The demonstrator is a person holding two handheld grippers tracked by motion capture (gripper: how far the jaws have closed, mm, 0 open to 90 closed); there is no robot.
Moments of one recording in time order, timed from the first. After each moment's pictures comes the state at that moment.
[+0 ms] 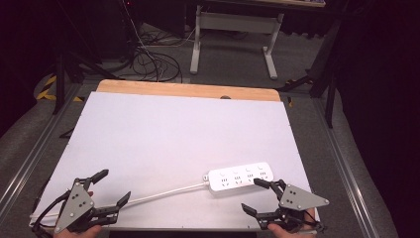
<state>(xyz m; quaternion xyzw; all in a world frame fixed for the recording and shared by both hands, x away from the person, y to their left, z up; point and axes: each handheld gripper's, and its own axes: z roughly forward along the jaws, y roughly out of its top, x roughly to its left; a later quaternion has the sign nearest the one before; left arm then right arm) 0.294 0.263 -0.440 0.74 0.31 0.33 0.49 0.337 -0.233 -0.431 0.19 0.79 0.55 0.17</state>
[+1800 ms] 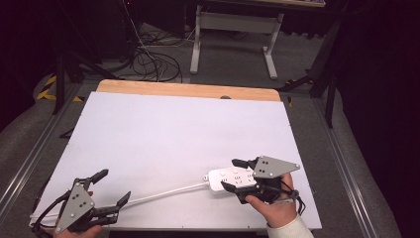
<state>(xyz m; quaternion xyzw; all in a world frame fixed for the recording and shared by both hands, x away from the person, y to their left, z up) 0.294 0.263 -0.441 0.75 0.31 0.34 0.48 0.384 -0.176 -0.391 0.17 0.83 0.51 0.14</state>
